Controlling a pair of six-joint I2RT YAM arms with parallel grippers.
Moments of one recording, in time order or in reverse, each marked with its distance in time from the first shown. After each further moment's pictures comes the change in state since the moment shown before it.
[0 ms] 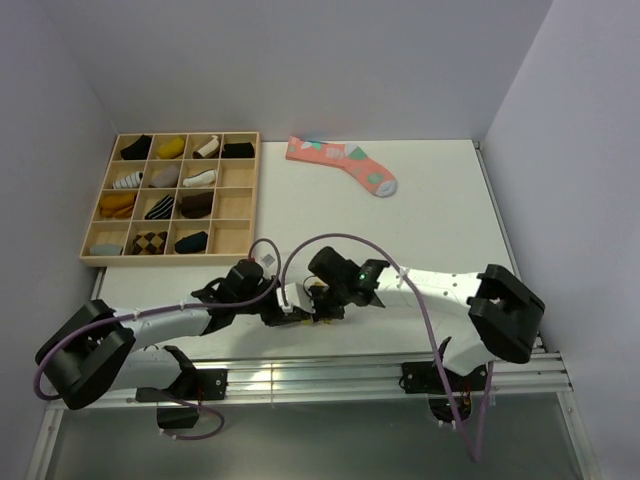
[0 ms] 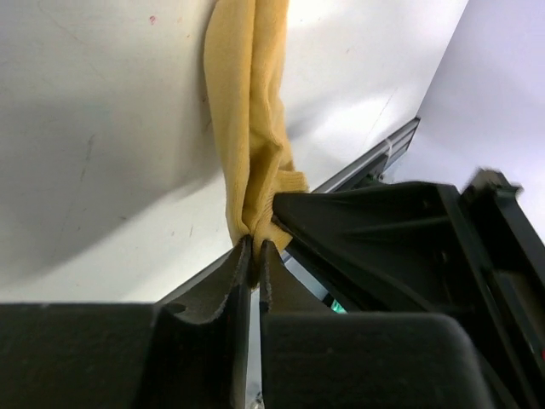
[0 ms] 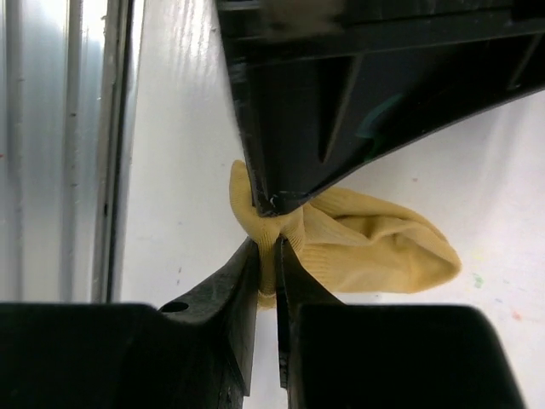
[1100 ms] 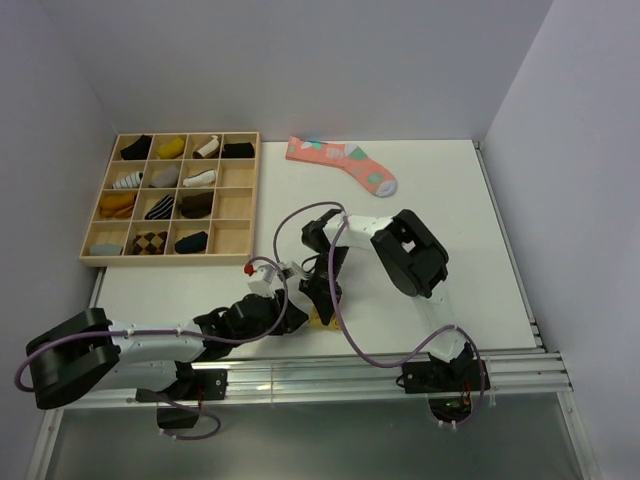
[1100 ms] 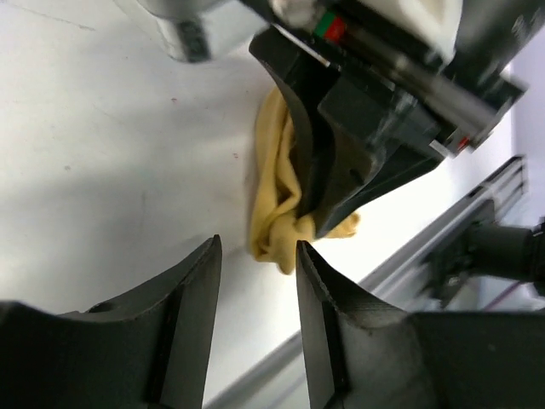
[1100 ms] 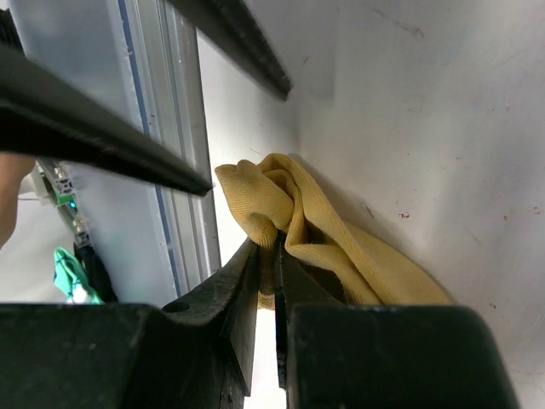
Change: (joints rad) left arm -0.308 -0.113 -0.138 0.186 -0.607 0.220; right arm -0.278 0.702 0.610 -0.821 -0.477 -0.149
